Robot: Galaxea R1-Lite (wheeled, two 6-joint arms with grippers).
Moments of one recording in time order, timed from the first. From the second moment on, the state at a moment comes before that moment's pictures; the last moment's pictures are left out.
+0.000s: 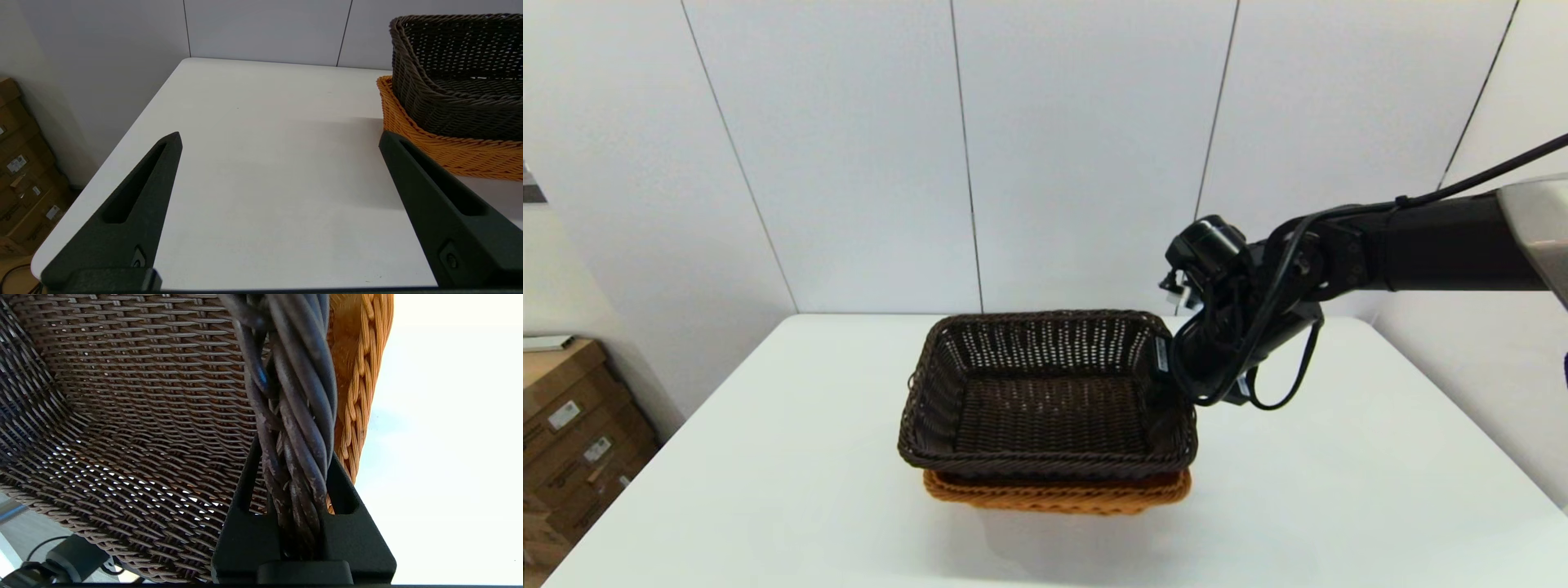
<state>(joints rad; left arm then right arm) 0.00 0.00 0.00 0.00 0.03 -0.08 0.45 2.09 -1.61 0.66 0.22 0.54</state>
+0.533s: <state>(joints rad) 0.00 0.00 0.00 0.00 0.03 -0.08 0.45 2.14 -1.60 0.65 0.23 0.51</state>
